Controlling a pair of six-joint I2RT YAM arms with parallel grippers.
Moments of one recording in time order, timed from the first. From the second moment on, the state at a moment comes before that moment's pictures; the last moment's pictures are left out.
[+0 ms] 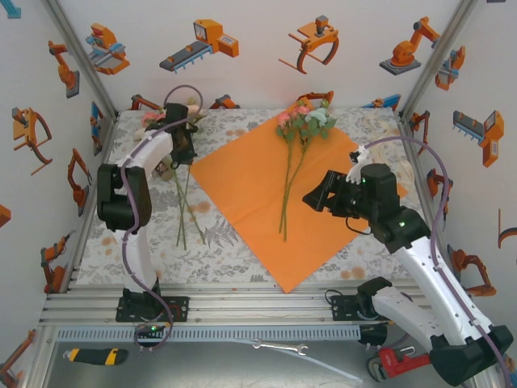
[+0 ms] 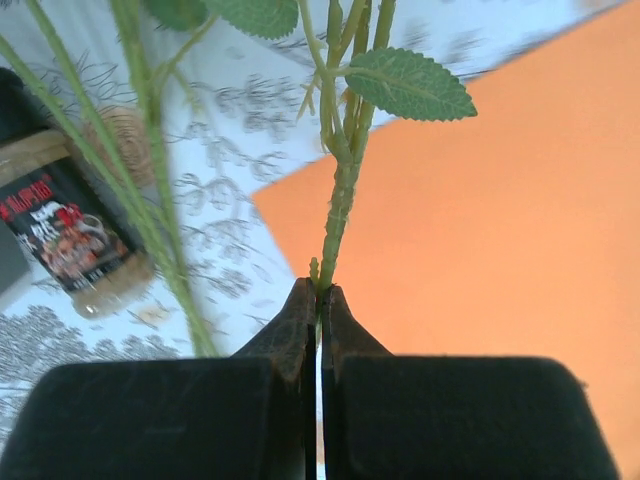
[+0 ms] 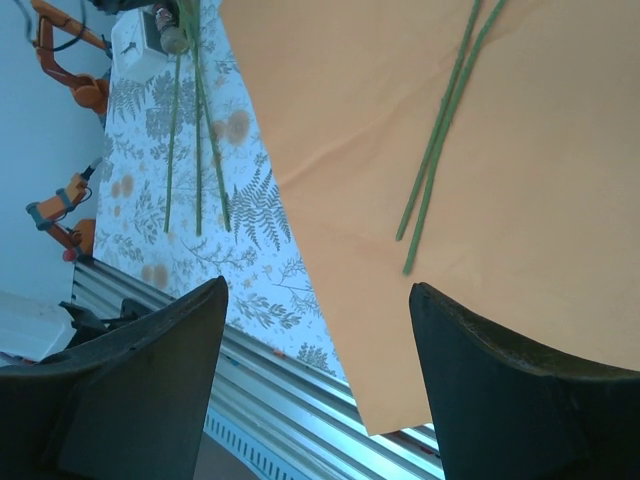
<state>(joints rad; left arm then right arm) -0.24 1.98 1.64 -0.63 -0.08 -0.37 0.42 0.84 0.91 -0.60 -0.25 0.60</state>
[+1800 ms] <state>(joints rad) -0.46 2.15 1.65 -0.08 0.17 -0.85 0.42 0.76 0.88 -0.63 -0.17 0.61</state>
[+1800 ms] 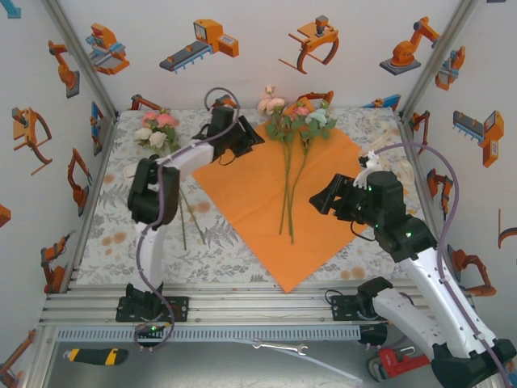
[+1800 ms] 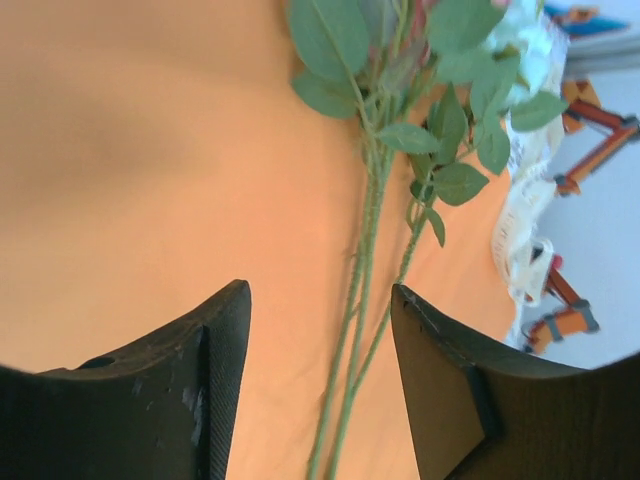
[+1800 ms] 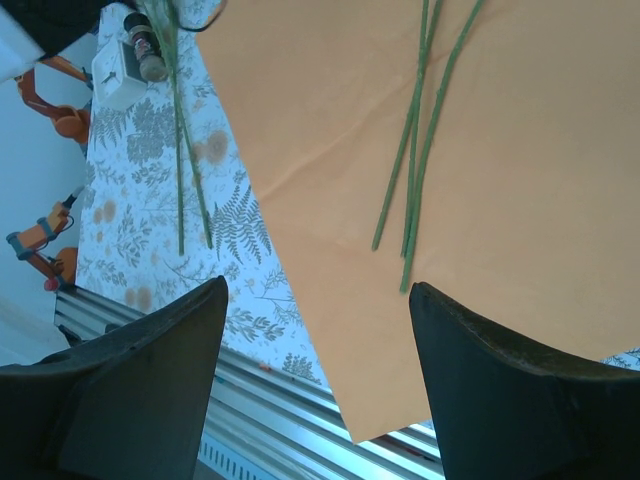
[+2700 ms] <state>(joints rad) -0.14 2.14 1.72 -0.61 -0.29 -0.33 0.42 0.80 0.87 -0.59 -0.18 0.61</state>
